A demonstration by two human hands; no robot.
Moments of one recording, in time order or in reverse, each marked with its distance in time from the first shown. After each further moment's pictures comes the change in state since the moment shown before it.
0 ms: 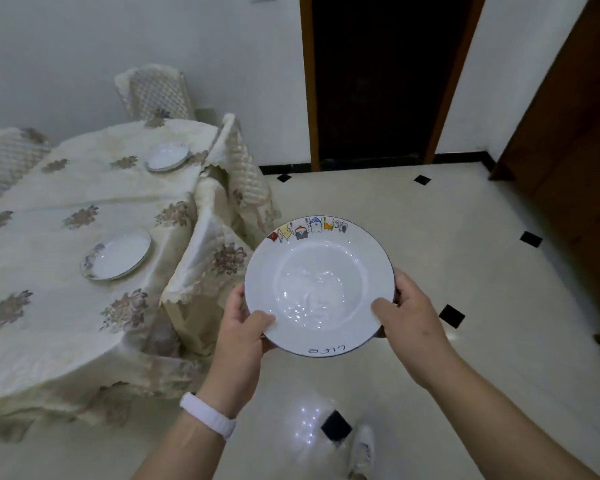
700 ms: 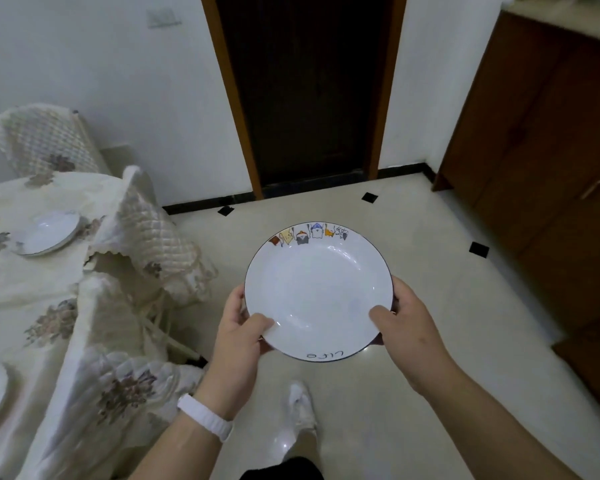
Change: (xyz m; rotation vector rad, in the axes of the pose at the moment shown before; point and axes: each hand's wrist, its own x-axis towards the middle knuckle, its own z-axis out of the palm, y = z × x) left_hand 0.241 0.010 0.188 0.041 -0.206 -0.050; right_hand 0.235 -0.044 -0.111 0.004 0.205 0.038
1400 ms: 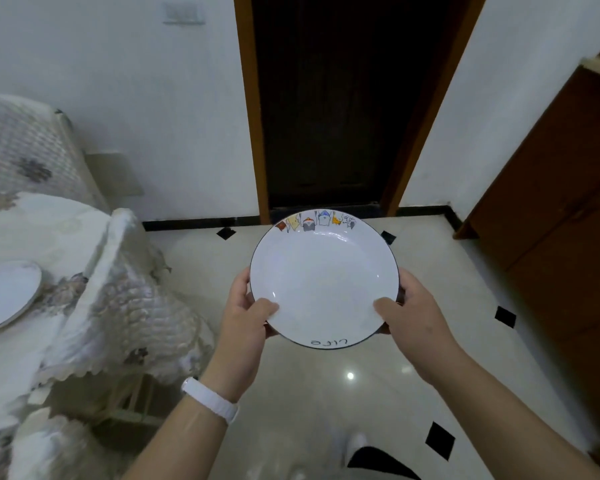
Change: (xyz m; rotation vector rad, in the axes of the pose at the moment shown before) left_hand 0.342 0.100 -0.039 -0.051 -0.021 0.049; right_hand 0.317 -0.109 0.143 -0.169 -0.031 -0.058
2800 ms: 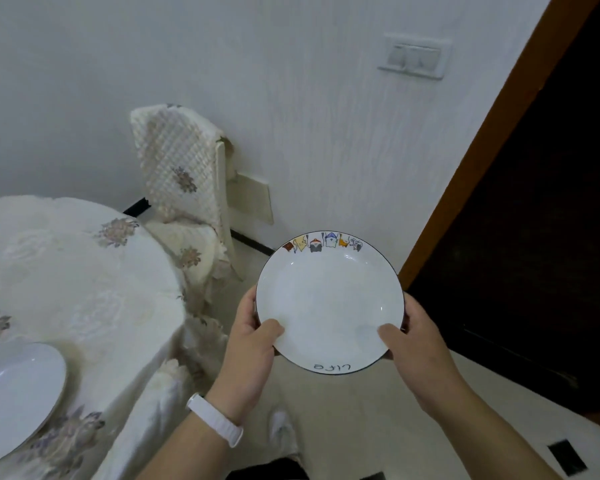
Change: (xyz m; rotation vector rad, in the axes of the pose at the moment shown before) left_hand 0.506 0.131 -0.158 -0.071 0.596 0.092; right_hand 0.570 -0.157 0.325 -0.111 -0.588 -0.058
